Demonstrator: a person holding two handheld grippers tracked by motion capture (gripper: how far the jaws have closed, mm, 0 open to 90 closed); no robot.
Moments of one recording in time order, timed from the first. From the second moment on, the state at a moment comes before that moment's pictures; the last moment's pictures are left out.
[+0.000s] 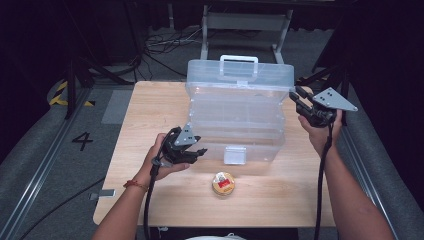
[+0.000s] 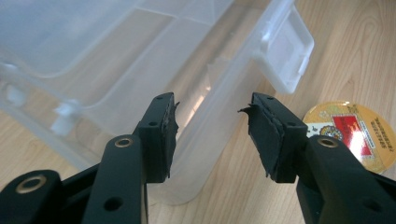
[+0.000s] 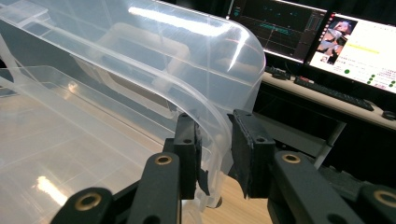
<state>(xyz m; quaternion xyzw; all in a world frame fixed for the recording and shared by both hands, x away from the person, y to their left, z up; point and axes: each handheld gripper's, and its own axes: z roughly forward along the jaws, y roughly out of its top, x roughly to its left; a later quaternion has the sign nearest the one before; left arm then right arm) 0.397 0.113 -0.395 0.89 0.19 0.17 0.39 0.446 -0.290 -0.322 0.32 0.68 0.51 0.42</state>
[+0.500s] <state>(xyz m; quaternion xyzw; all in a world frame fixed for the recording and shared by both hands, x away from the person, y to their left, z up) 0.418 0.084 -0.395 0.93 0.14 0.14 0.31 0.462 -0.282 -0.314 0.34 0.67 0.50 0.43</state>
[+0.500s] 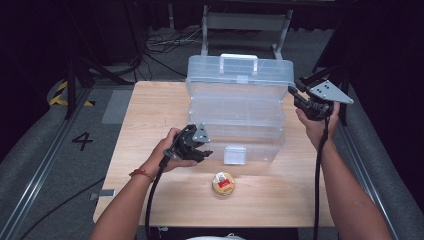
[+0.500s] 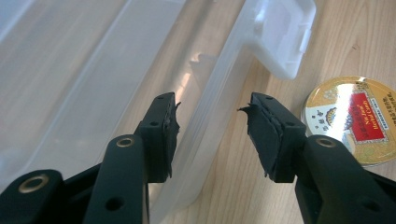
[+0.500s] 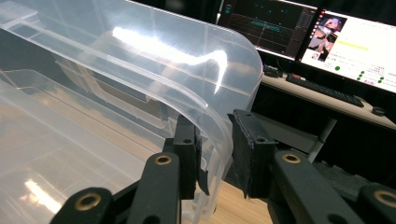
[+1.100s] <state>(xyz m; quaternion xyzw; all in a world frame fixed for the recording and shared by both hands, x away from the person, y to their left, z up) 0.432 0.072 -0.405 0.95 0.13 0.13 0.25 0.501 -0.279 -0.315 0.39 0.66 0.49 0.42</state>
